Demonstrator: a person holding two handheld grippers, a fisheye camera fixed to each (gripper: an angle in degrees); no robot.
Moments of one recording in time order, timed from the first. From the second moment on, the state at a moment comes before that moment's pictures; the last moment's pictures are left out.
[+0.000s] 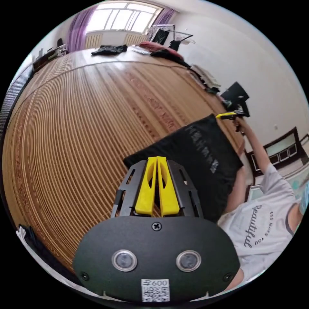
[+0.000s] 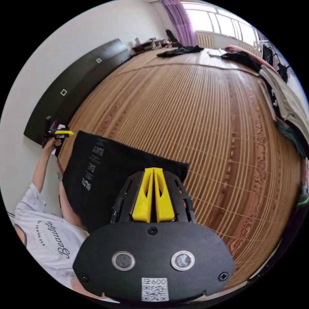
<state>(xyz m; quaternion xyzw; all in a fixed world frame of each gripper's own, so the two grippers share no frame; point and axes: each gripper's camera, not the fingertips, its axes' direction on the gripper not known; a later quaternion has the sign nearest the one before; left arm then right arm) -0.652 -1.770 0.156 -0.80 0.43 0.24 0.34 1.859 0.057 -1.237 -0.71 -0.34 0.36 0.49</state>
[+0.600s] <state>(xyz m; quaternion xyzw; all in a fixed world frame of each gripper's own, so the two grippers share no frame) -0.590 -1.833 0.230 -0.72 0.29 0.40 0.49 1.888 0.009 -1.244 -0.70 -0.23 0.23 0.63</state>
